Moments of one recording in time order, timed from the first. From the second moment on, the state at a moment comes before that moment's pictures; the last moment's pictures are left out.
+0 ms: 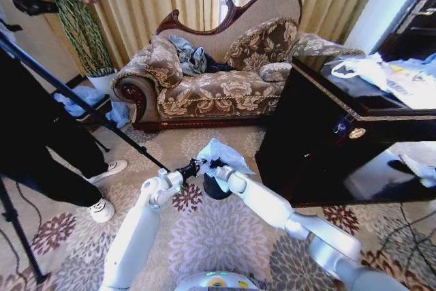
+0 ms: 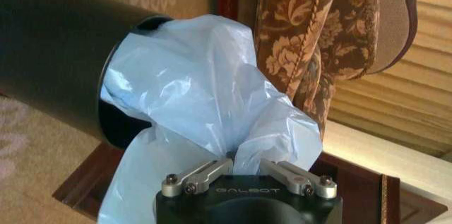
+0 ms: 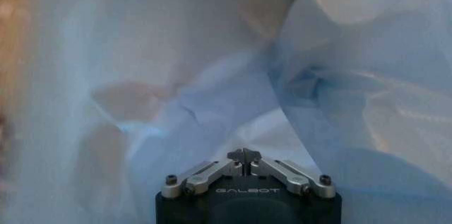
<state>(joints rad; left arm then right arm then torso) 0.99 -1.31 -0.41 -1.72 -2.20 0.48 -0.53 -0.34 1.31 -0.55 1.03 -0.24 -0.01 0.02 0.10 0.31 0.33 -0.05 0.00</state>
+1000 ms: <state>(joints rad) 0.98 -1.48 -0.45 -1.61 -2.17 0.49 -0.48 -0.20 1.29 -0.66 1.04 -0.57 -0.15 -0.43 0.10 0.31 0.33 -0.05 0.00</state>
